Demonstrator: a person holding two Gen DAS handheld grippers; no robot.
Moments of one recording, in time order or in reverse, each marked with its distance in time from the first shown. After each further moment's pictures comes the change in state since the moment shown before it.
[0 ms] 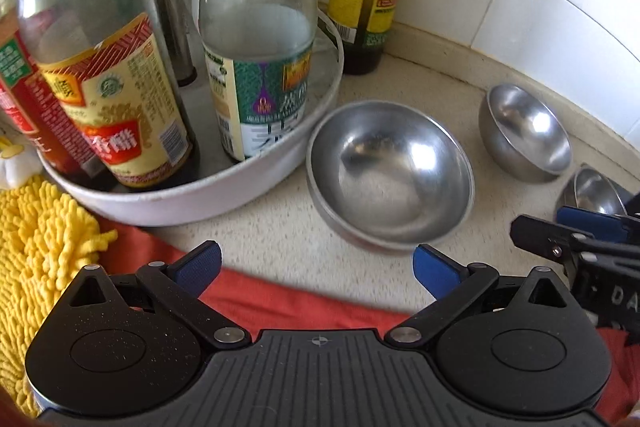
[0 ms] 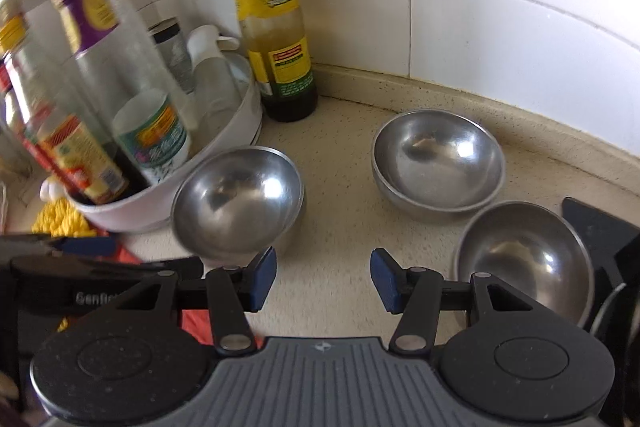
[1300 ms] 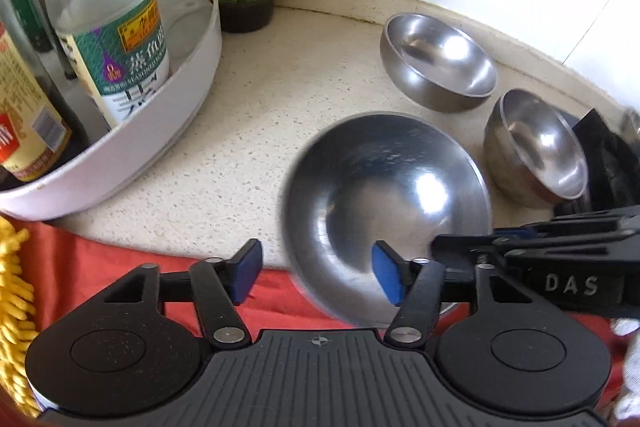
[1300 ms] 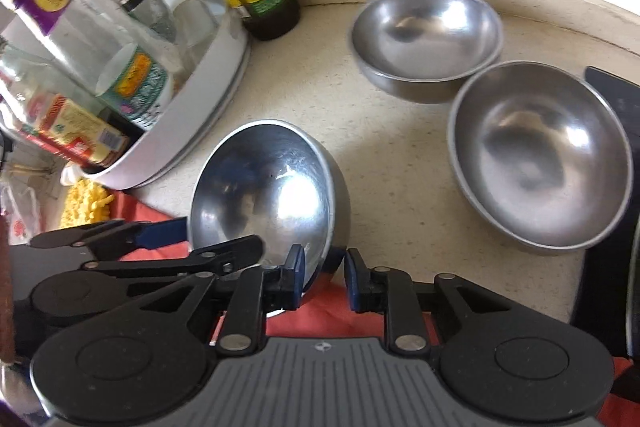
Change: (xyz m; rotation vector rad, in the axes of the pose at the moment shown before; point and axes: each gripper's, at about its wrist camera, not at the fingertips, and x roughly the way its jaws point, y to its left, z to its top) left arm 0.035 -0.069 -0.008 0.191 0.088 -0.123; right arm 0.005 -0.043 -0.033 0.179 0.231 0.092
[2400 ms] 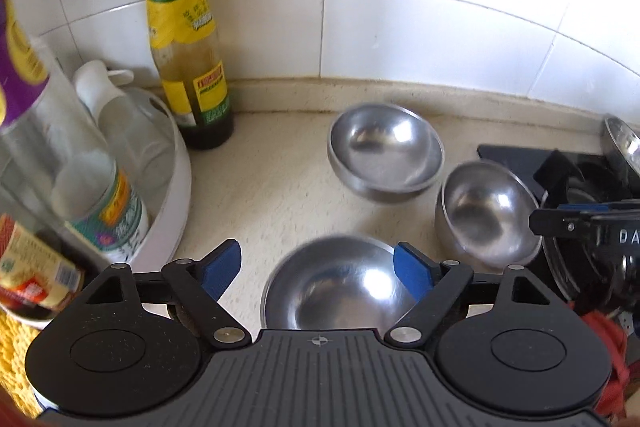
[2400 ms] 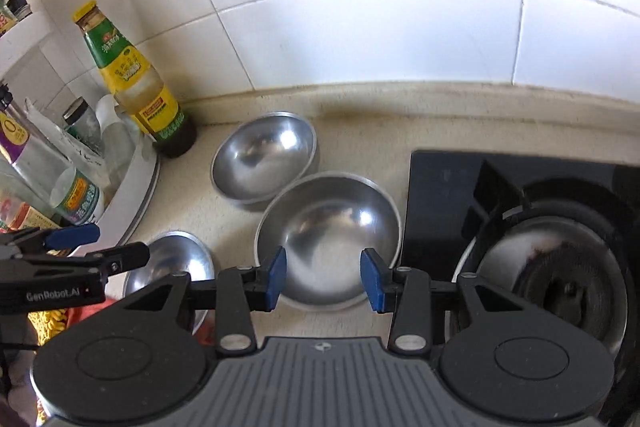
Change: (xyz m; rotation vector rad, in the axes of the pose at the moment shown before) left arm -0.049 -0.040 0.048 0.138 -0.154 0.015; right arm -0.094 -0.077 0.008 0.070 -0.251 -0.158
